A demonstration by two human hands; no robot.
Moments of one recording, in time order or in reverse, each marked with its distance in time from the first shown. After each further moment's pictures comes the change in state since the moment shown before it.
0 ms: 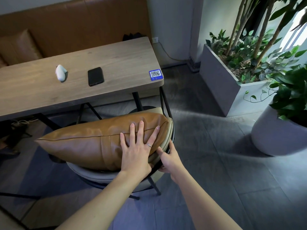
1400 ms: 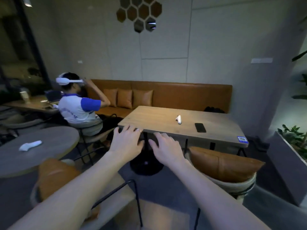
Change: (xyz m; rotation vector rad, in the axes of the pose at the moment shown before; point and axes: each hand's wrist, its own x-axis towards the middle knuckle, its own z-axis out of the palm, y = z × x) left_hand -0.462 -0.387 -0.321 -0.025 0.347 -0.443; right_hand -0.529 -0.038 0.377 -1.158 -0.040 -1.302
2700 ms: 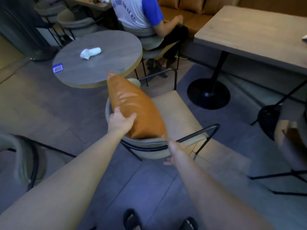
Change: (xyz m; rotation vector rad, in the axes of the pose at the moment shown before) left_hand -0.160 -0.396 0.234 -0.593 -0.358 -1.222; right_hand 0.015 -0.198 0.445 1.014 -0.636 1.424
